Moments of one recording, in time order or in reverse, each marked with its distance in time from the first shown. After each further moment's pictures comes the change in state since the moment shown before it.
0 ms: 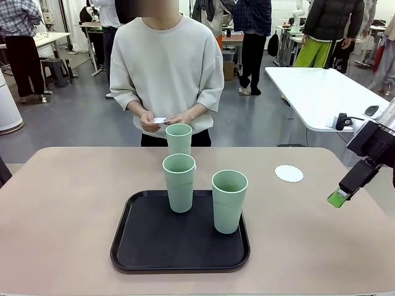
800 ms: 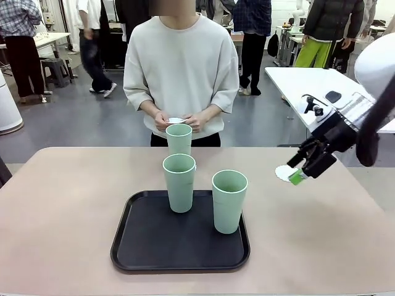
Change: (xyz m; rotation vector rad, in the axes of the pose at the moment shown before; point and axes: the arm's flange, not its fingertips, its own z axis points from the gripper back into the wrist) left arm 0.000 0.000 0.000 0.000 0.000 0.000; right arm 0.088 -0.021 -0.026 0.097 -0.297 0.630
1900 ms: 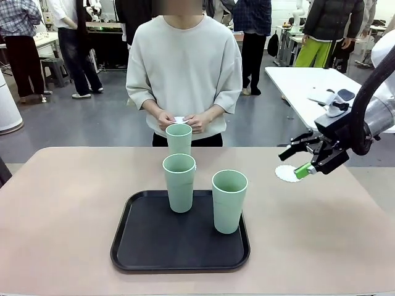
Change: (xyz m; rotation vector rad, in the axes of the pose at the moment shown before) left arm 0.000 0.000 0.000 0.000 0.000 0.000; right arm -0.016 -0.010 0.011 0.141 -0.212 0.243
